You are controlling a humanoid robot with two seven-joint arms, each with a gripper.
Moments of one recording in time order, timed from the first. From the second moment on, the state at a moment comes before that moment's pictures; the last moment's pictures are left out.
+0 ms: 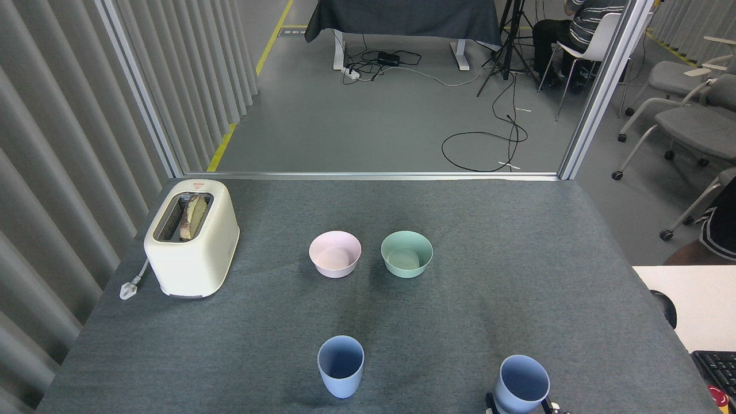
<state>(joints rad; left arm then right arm) 0.50 0.12 -0.14 -1.56 -1.40 0.06 0.45 0.21 0.00 -0.04 -1.34 1.55 -0.14 -0.31</state>
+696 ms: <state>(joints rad) 0.50 0.12 -0.15 -1.56 -1.40 0.06 0.48 0.07 0.03 0.03 -1.46 1.62 -0.14 -0.26</state>
